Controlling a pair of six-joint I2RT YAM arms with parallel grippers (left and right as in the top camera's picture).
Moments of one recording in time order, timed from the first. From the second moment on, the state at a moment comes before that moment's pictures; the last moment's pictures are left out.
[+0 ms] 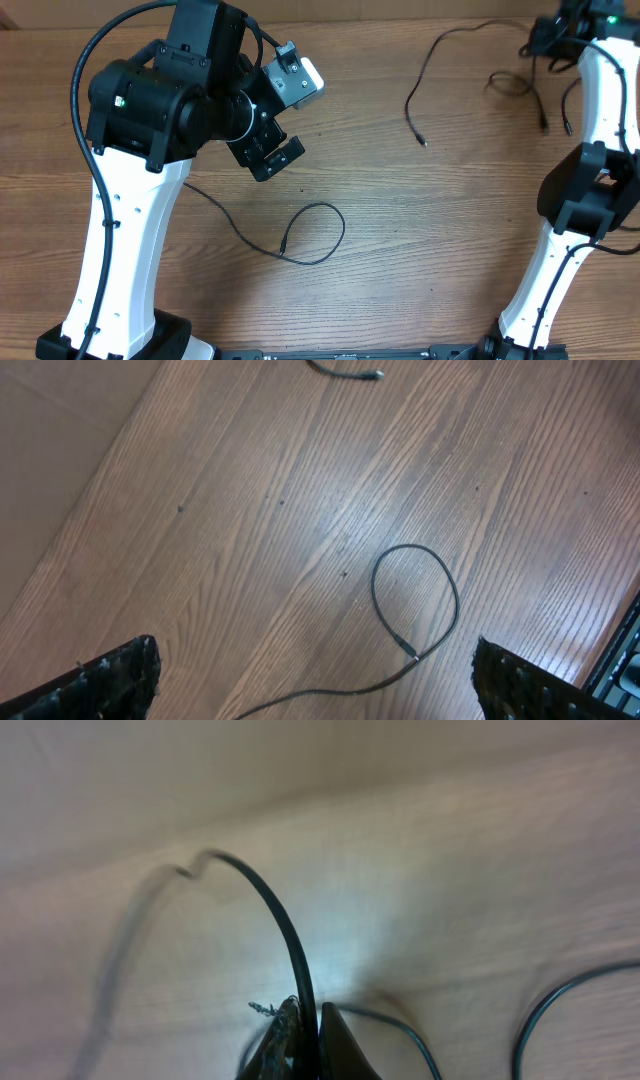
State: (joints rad) left arm -0.36 1.68 2.24 -1.59 0.23 0.62; right arm -0.28 2.41 2.43 -0.88 -0.15 0.02
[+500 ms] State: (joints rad) left arm -0.36 1.68 2.24 -1.59 0.23 0.62; right arm -0.48 2.41 2.62 -0.93 -0.16 0.24
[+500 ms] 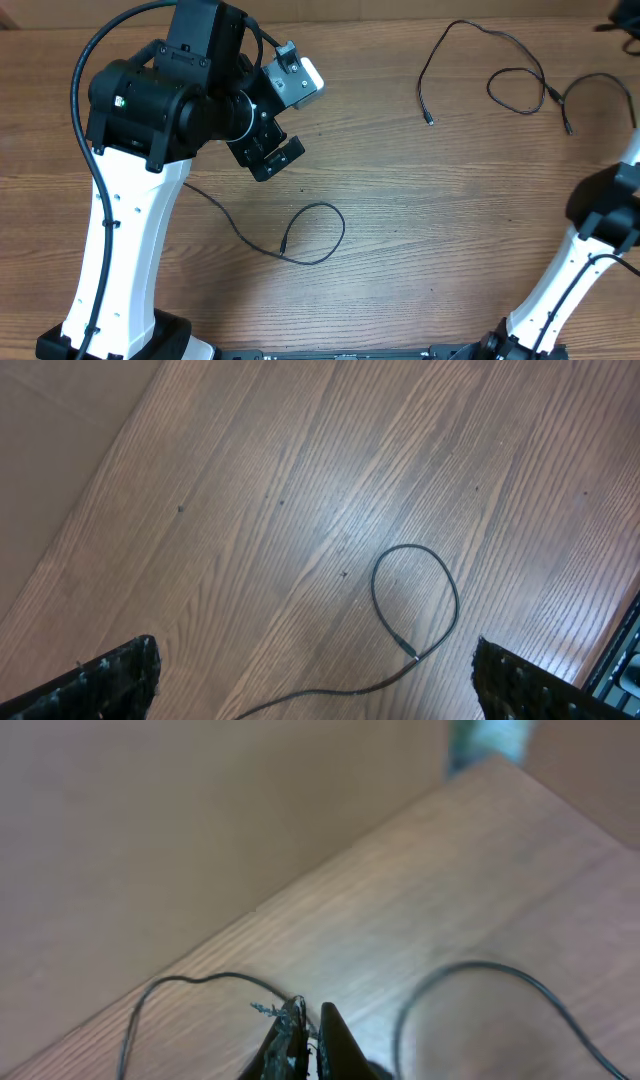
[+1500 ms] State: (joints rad) left arm -0.36 1.68 2.24 -1.59 0.23 0.62; right arm -0.40 2.41 2.09 -0.82 -0.33 -0.13
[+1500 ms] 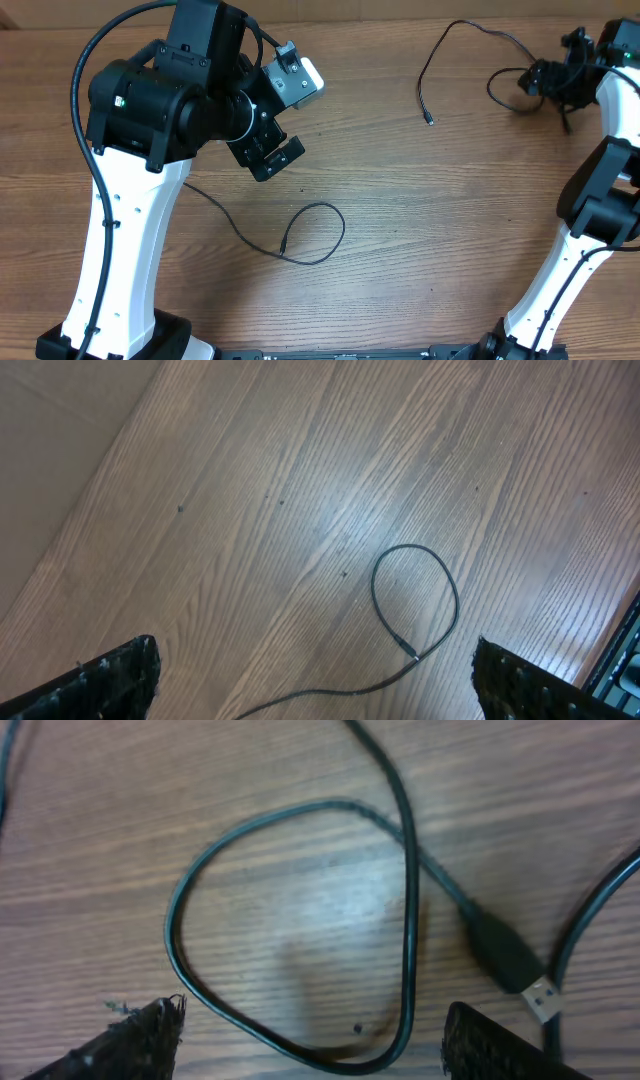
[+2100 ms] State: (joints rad) left arm -0.36 1.68 2.24 -1.59 0.23 0.62; right arm -0.40 2.41 1.94 -0.68 -0.33 -0.13
